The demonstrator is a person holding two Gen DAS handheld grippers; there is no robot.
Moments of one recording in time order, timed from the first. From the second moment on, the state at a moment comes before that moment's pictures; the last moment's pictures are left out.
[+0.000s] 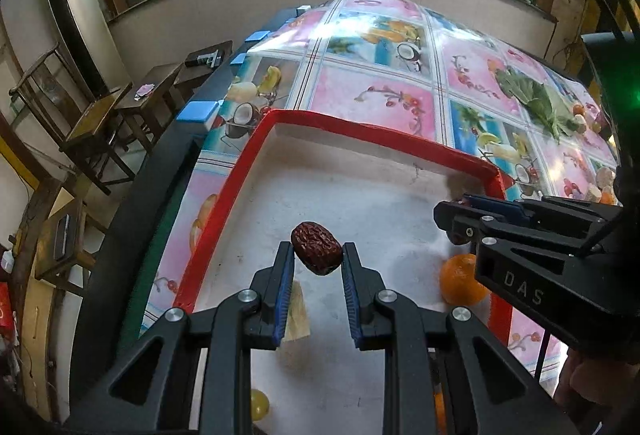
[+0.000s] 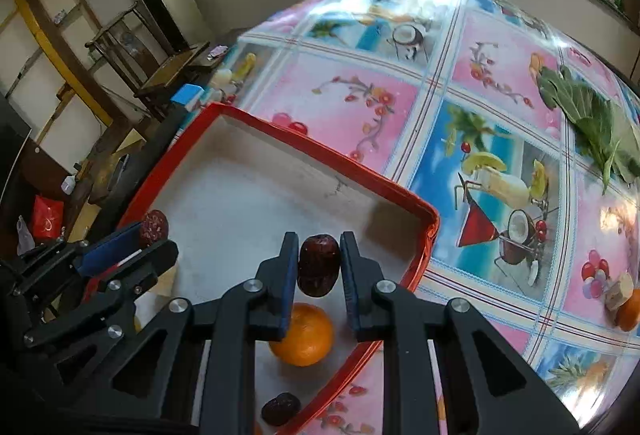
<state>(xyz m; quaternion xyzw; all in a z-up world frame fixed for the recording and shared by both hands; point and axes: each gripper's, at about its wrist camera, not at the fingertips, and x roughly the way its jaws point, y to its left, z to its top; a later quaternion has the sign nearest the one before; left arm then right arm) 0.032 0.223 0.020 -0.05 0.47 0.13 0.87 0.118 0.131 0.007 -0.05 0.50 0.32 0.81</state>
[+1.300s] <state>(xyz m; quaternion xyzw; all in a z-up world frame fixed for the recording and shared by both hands) 0.052 0.086 0.050 0.02 0.45 0.00 0.89 0.093 -0.052 0.041 0.05 0.44 0.19 0.87</state>
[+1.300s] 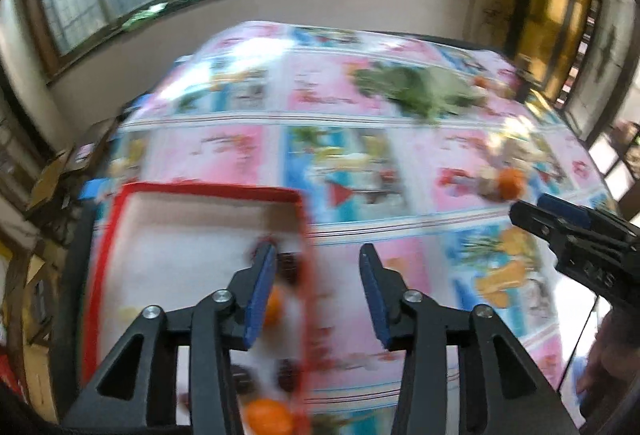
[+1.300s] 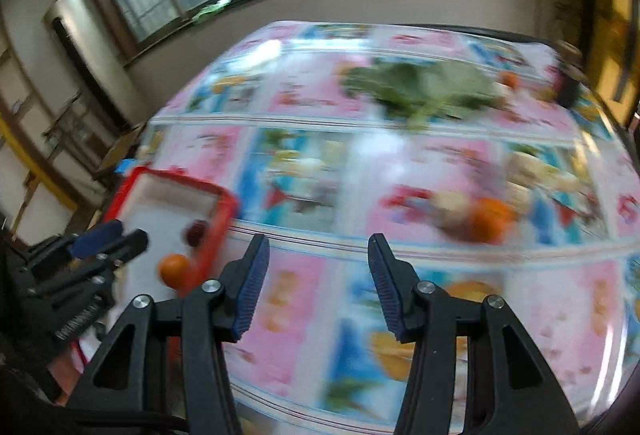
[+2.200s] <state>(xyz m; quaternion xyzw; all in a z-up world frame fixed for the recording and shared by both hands) 0.133 0.006 0.001 0.04 0.49 -0.07 0.87 0.148 -0.140 -0.013 0.04 0.47 0.15 0.87</state>
